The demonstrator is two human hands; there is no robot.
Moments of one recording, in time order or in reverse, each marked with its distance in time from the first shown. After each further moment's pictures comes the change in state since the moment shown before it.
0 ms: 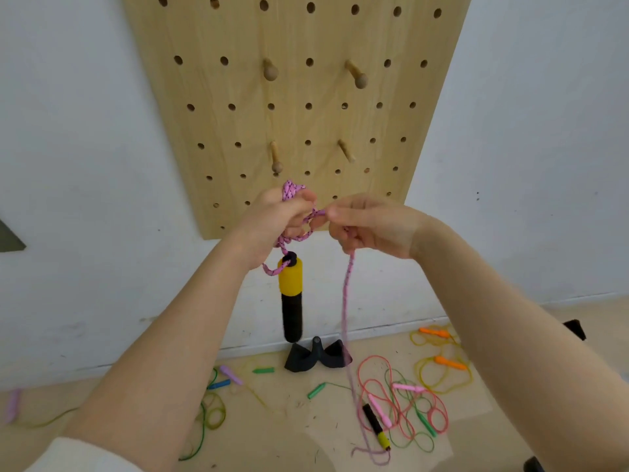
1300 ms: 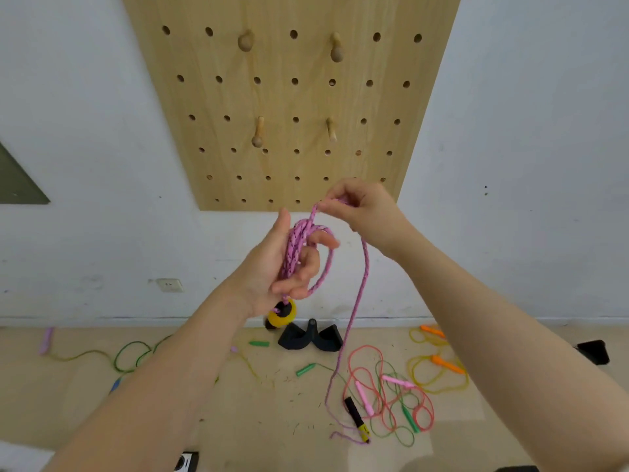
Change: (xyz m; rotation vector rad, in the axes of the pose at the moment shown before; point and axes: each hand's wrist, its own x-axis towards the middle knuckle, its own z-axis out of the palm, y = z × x) left_hand -0.063 -0.035 0.112 -0.419 -0.192 -0.171; right_hand -0.052 0.042 -0.040 -0.383 0.436 -0.280
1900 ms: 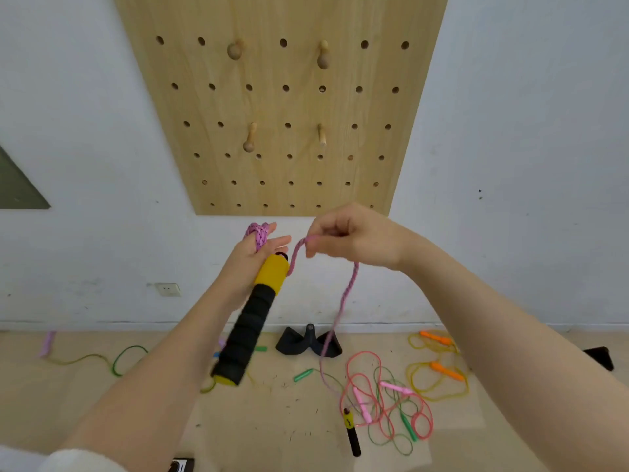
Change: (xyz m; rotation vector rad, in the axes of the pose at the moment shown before) left_hand 0.036 -0.031 -0.040 0.458 0.555 0.135; right_hand -0.032 -0.027 -0.026 -0.078 -0.475 -0.018
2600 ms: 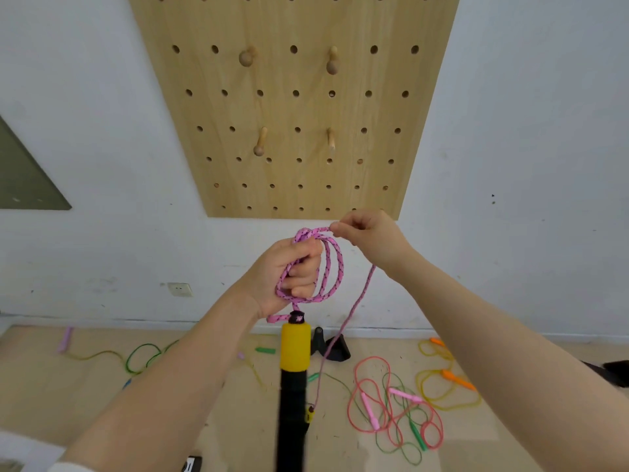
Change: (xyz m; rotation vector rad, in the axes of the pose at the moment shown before) left_hand -0.035 0.038 0.026 -0.570 -0.505 -0.132; right_hand 0.022 0.058 0.010 0.057 0.466 0.222
